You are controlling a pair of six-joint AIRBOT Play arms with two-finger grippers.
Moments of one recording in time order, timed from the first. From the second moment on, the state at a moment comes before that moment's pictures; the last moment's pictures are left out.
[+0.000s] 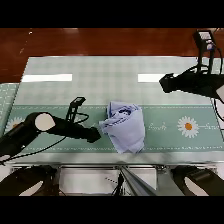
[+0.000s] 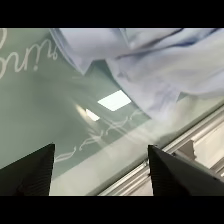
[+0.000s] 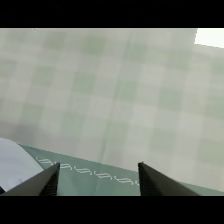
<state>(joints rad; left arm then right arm) -0.54 -0.97 0.58 0.92 -0.96 -1.52 0.25 -0.92 1.03 -1.49 0.92 1.64</state>
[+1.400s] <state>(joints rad) -0.71 -1.50 0.70 0.37 -0.88 -1.13 0.22 -1.11 1.03 -1.23 0.95 1.55</state>
